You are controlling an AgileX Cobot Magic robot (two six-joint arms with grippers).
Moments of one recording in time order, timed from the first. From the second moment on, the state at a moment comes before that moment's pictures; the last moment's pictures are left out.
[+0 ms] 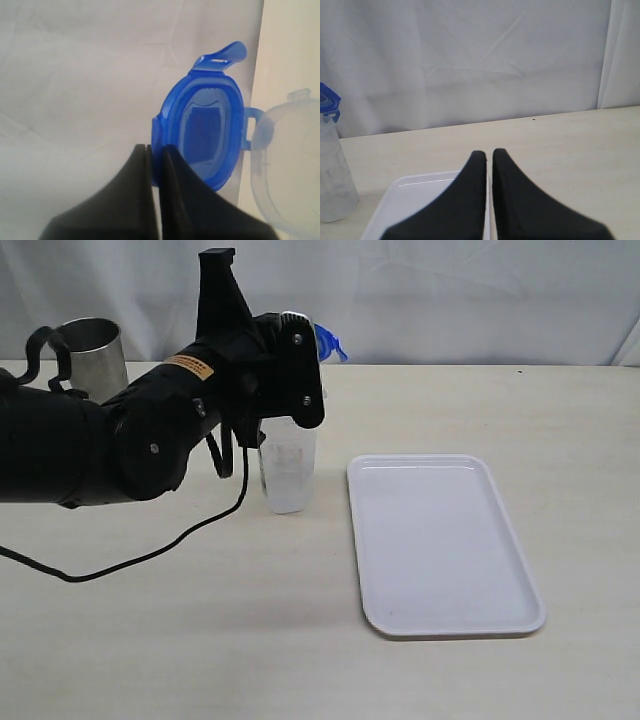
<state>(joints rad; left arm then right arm) -0.74 1.73 -0.93 -0.62 -0.65 1.84 0.02 0.01 0.00 -0.05 0.12 0.17</state>
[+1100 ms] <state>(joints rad) -0.76 1.67 -0.84 -0.58 -0.60 1.84 0.02 0.01 0.00 -0.05 0.14 0.17</state>
